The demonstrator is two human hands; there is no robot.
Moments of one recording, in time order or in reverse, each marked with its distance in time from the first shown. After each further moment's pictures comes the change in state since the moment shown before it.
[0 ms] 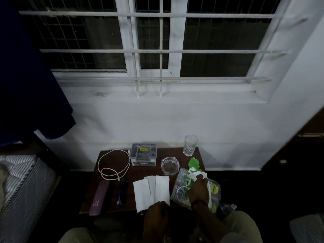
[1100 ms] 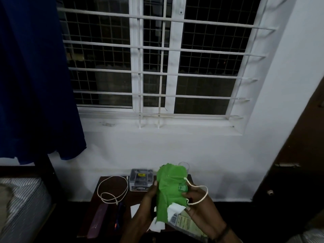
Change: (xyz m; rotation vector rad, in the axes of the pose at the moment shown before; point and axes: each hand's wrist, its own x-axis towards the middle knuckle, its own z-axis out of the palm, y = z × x) left_hand -0.041 0.090 -0.126 -1.318 -0.295 -0.086; right_hand -0.140 -0.061 -0.190 1.547 -0.803 -0.322
